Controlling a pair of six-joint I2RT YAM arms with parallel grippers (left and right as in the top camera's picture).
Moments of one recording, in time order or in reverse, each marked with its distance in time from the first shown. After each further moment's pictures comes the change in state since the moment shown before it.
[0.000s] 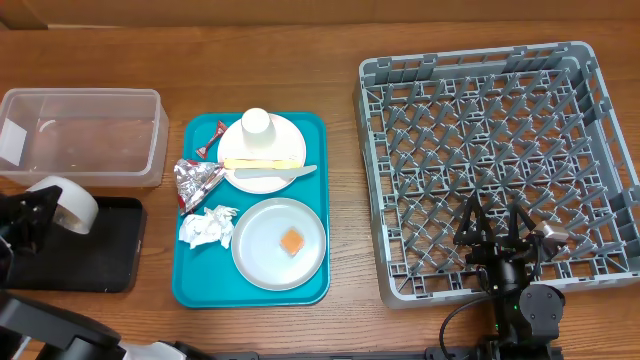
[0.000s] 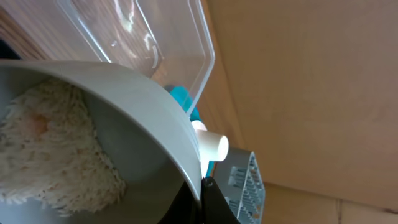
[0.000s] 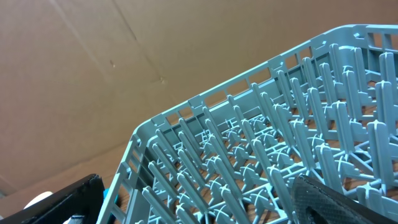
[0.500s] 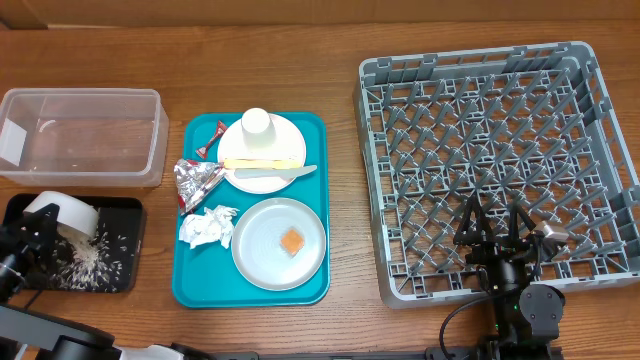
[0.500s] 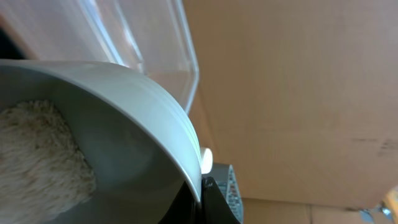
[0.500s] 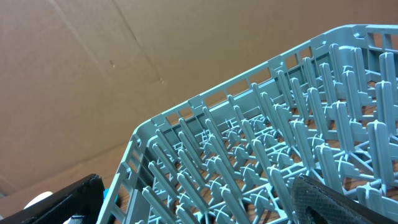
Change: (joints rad) left arm 0.116 0.004 -0.202 0.183 0.196 0.049; right arm 0.000 0.000 0.000 0.000 0.000 0.000
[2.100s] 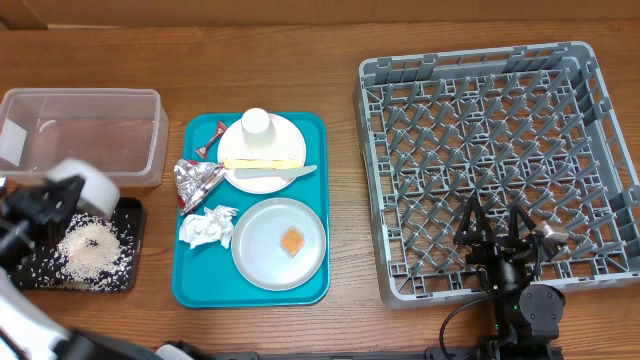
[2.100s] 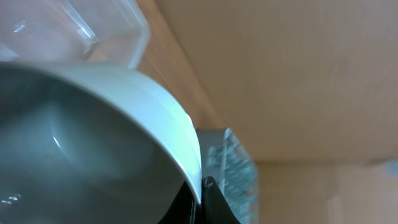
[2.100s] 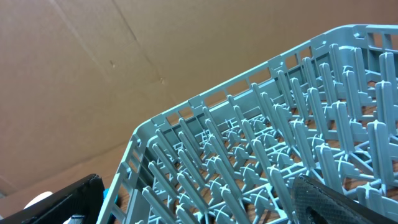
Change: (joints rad) left arm -0.211 -0.252 0.125 -0.225 -0.110 -0.015; right arm 0.000 0.000 0.000 0.000 0.000 0.000
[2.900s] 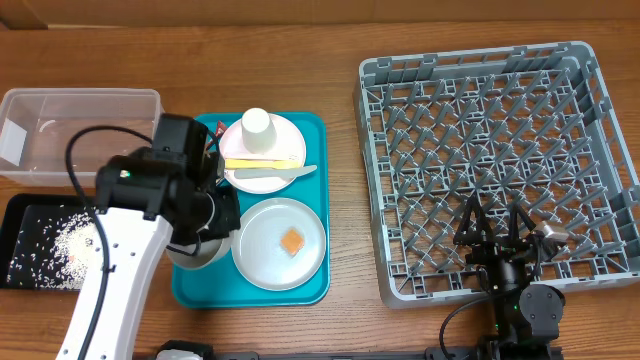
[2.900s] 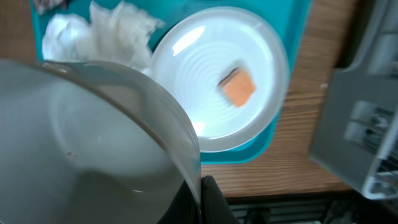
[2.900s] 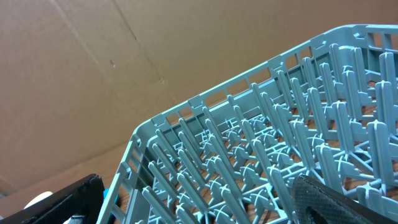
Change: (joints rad) left arm -1.161 -0.108 0.075 -0.319 -1.022 -0.387; right arm 0.000 0.000 0.000 0.001 0.000 0.000
